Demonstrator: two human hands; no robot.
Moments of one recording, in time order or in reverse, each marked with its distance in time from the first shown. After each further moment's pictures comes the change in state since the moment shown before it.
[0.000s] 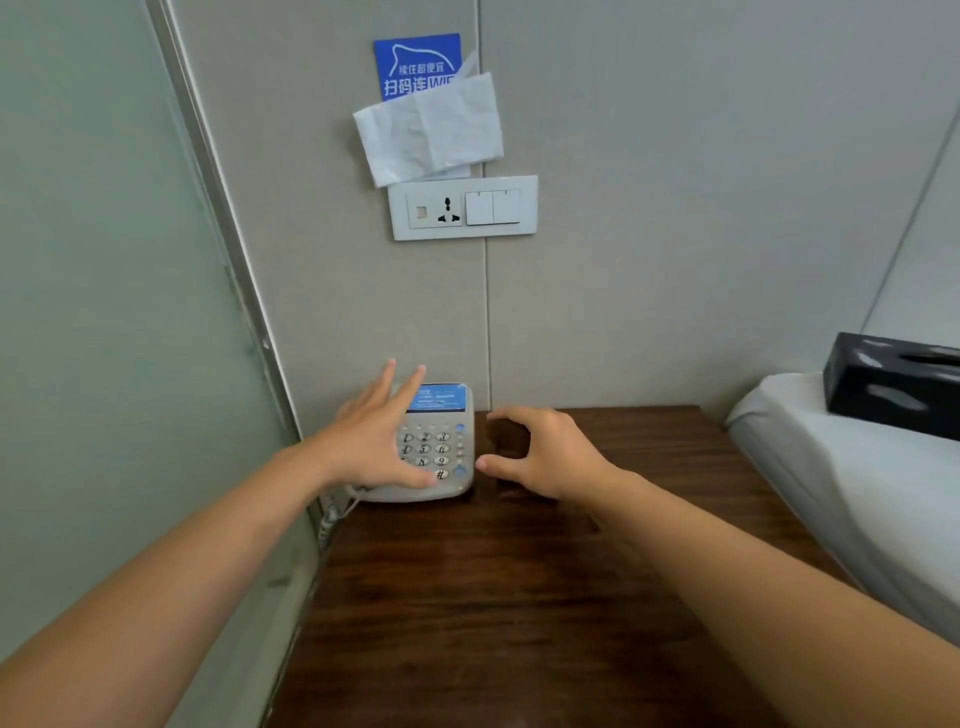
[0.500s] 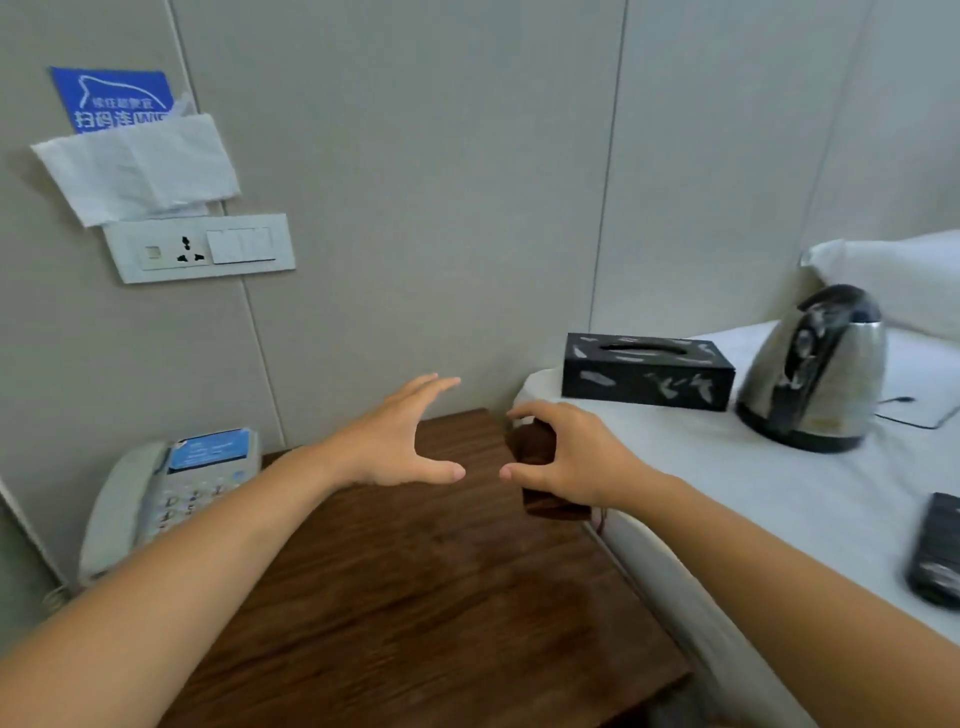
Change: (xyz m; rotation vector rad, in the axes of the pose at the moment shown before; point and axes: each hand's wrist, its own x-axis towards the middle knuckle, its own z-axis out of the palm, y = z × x) left_hand 0.042 0.255 0.009 -0.255 -0.068 0.506; right_hand -0.177 0.098 -0.177 -0.176 0.209 0.233
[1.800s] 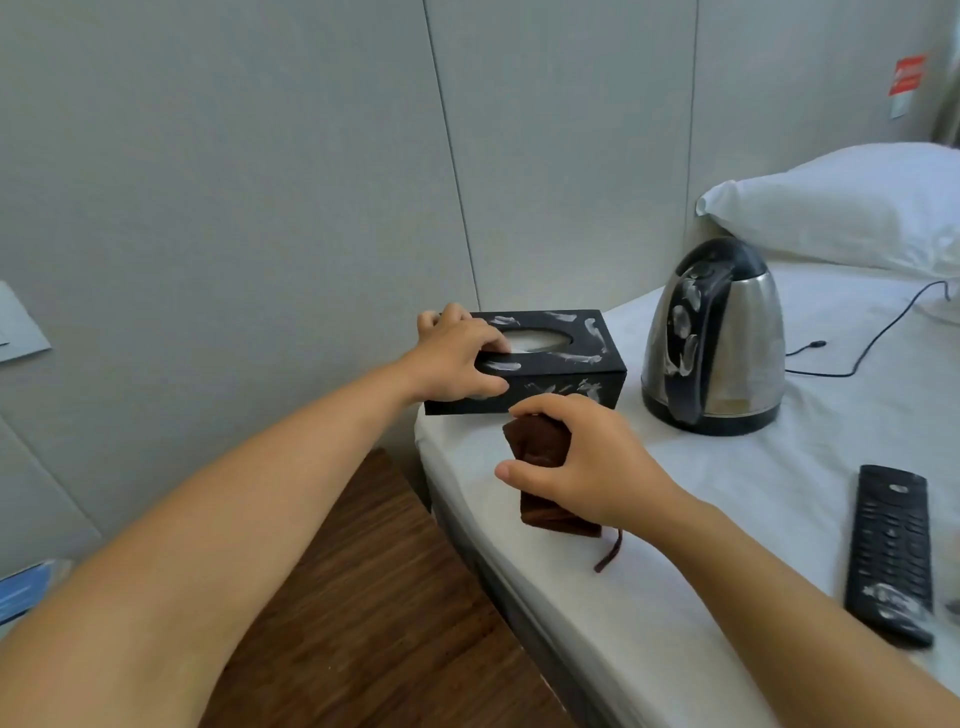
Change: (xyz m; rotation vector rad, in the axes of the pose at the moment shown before) left_hand 0.257 0.127 0.051 0.349 0.115 0.349; right_hand -0.029 0.114 -0.061 0.144 0.291 0.127
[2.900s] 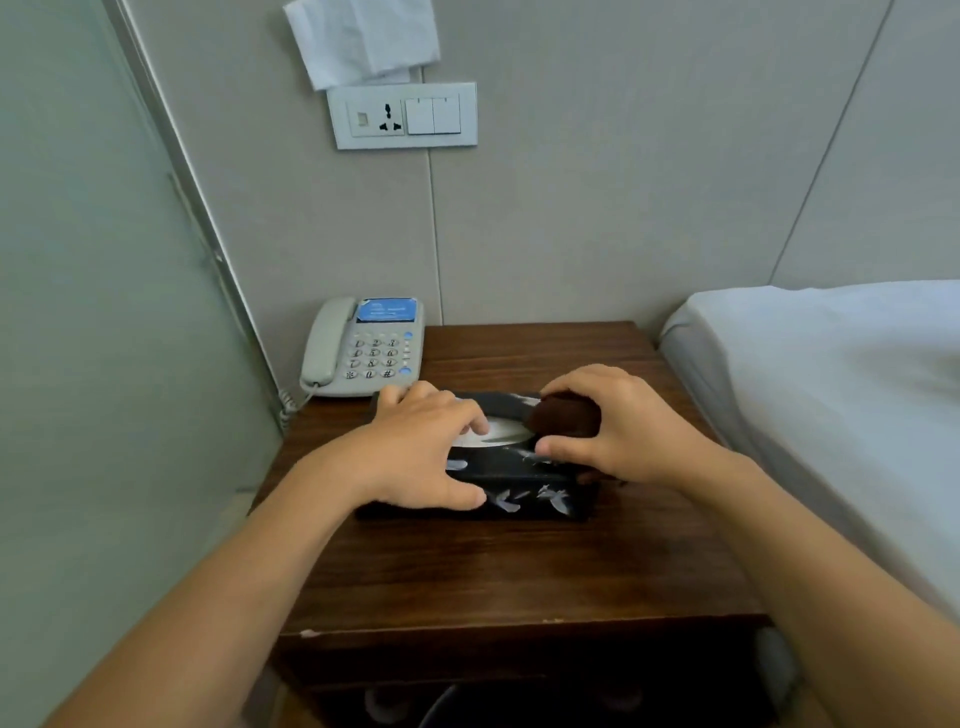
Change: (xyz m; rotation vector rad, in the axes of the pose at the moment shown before) left_hand -0.459 0.017 -0.061 -0.063 -0.300 -0.621; right_hand -0.064 -0.160 0.157 -0.071 -0.543 -0.447
